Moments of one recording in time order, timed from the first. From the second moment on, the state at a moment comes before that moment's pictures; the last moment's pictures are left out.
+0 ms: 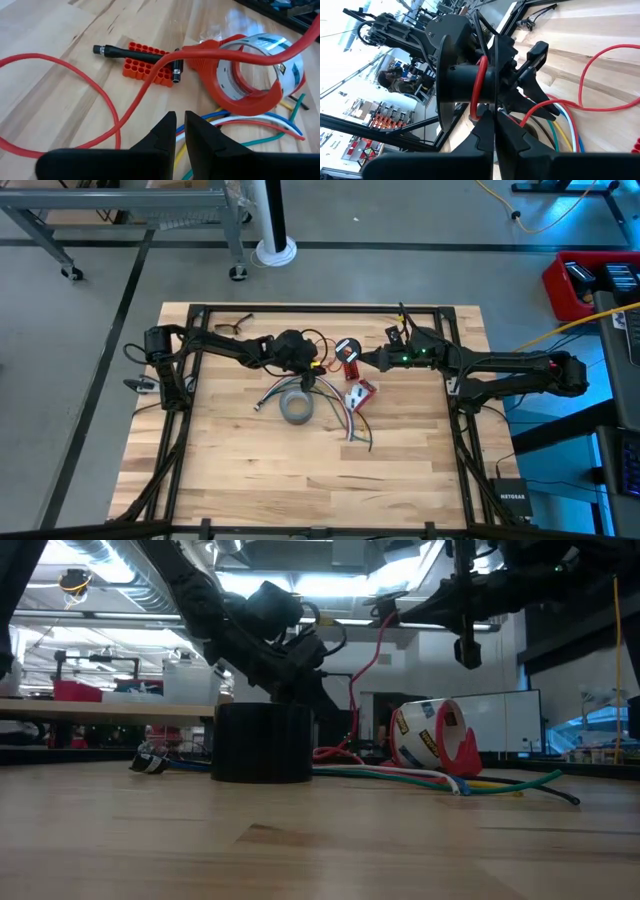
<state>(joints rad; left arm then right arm) 0.30 1.81 0.91 0.29 0.23 -0.21 -0.29 1.04 0.53 0.30 -0.20 0.95</state>
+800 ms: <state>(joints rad) 0.30 1.81 0.91 0.27 0.15 -0.28 -0.29 1.04 0.53 0.34 -0.20 0.95</state>
